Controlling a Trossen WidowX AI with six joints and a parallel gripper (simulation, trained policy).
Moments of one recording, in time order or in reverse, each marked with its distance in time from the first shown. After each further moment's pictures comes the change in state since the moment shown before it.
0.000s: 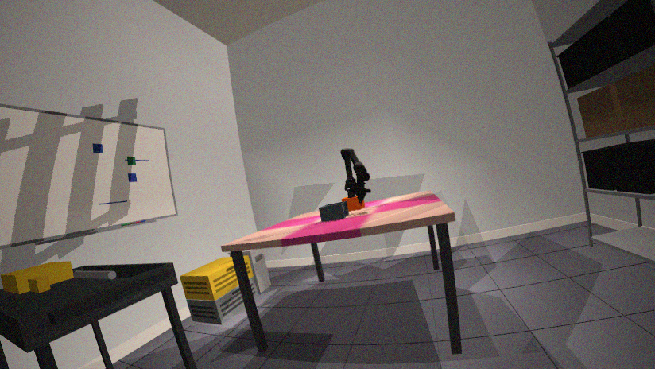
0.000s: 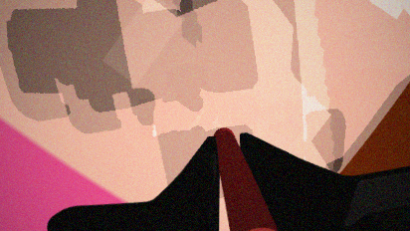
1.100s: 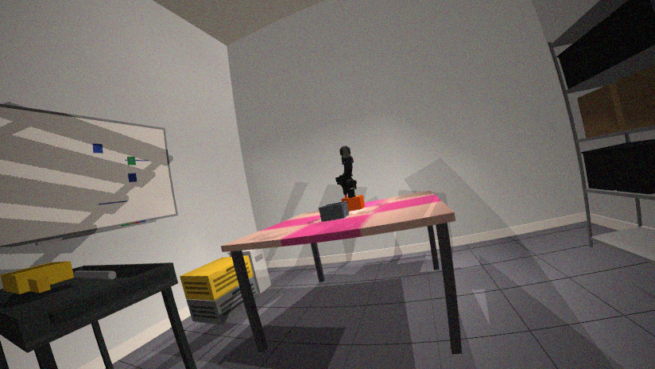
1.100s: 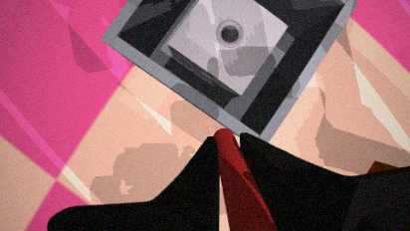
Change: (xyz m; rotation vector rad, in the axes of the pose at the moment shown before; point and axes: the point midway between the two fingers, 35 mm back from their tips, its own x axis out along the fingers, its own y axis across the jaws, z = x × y) arm -0.061 0.010 0.131 0.032 -0.159 0.020
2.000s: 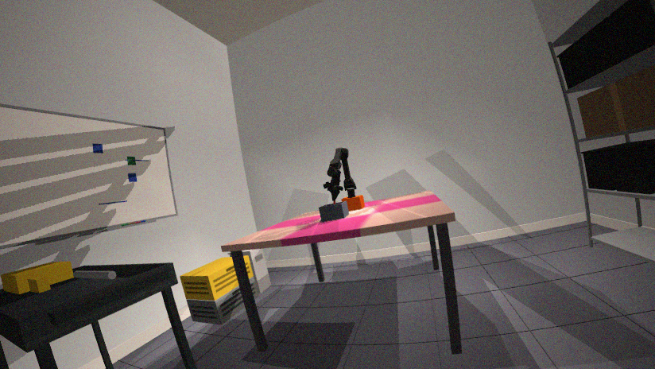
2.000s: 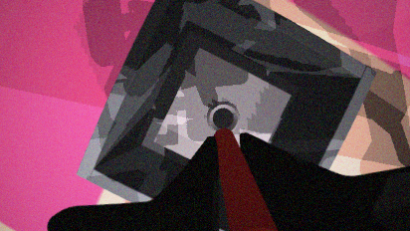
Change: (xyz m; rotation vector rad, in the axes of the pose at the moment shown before) arm 0.054 -0.020 0.074 0.150 0.030 -0.017
